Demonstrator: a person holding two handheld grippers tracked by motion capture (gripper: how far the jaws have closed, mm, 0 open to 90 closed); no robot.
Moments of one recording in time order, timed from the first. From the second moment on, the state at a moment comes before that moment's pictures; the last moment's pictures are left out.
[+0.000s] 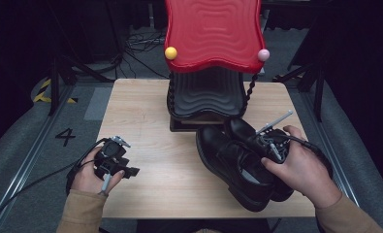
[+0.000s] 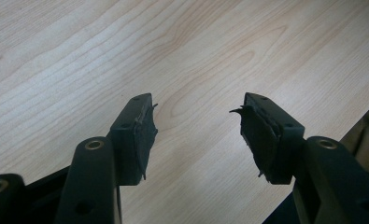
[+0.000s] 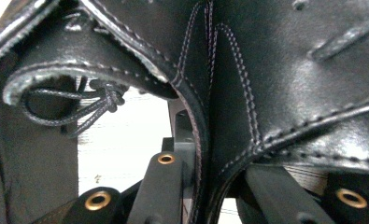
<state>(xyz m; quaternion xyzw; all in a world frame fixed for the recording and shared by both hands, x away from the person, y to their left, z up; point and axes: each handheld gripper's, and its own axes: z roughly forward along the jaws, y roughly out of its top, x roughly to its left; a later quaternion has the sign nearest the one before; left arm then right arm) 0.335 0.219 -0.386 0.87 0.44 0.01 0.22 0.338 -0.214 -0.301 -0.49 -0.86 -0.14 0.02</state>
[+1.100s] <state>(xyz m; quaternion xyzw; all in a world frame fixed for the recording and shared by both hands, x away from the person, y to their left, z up) 0.341 0.224 -0.383 0.86 0.45 0.03 0.24 0.342 -0.233 -0.148 -0.49 -0.85 -0.19 -0.02</state>
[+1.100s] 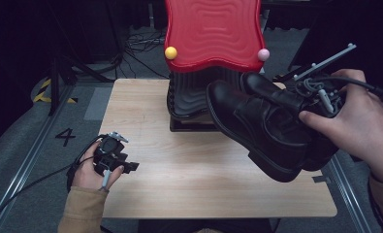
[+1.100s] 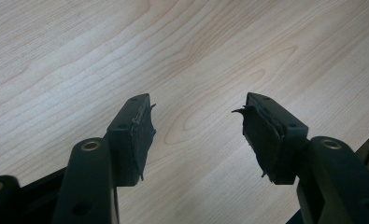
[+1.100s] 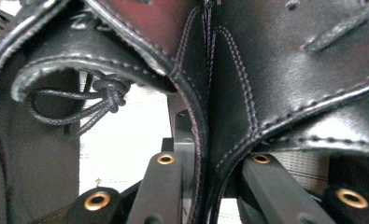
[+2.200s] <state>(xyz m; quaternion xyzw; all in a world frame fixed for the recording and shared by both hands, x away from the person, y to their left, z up) 0.318 0.241 -0.385 0.84 0.48 0.05 0.24 0.417 -0.176 -0.025 -0.52 -0.81 -0.24 -0.09</state>
